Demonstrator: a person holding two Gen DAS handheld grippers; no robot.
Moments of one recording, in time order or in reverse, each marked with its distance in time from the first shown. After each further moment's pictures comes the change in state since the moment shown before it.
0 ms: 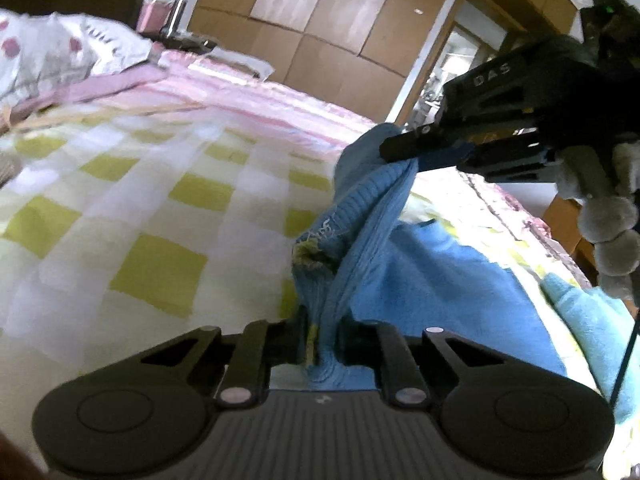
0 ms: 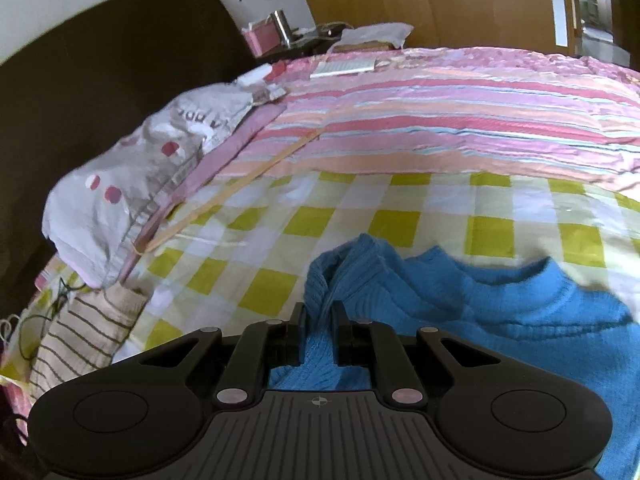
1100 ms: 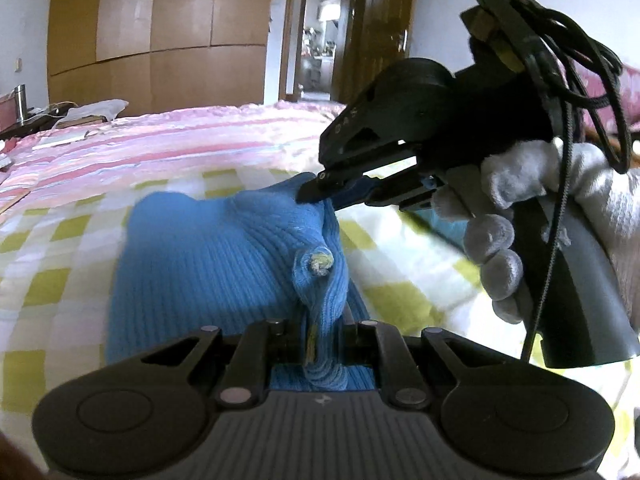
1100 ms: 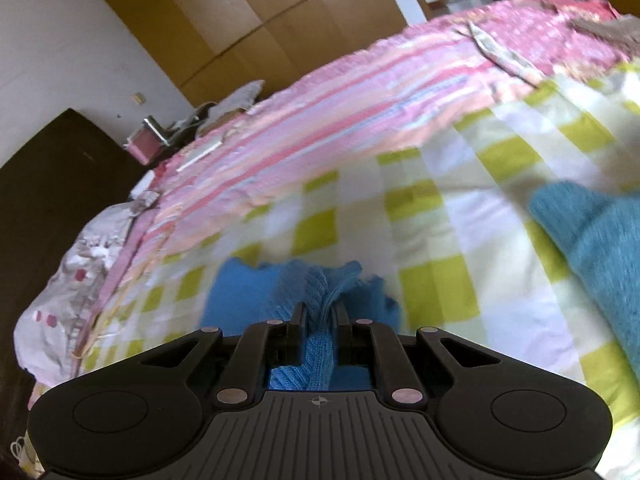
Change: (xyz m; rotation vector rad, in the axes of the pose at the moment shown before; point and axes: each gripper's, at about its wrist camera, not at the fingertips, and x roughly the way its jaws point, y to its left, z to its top) left arm 0.068 -0.233 -0.041 0.431 0.090 -0.103; right arm -0.084 -0.237 -0.068 0.401 -0.167 -0.093
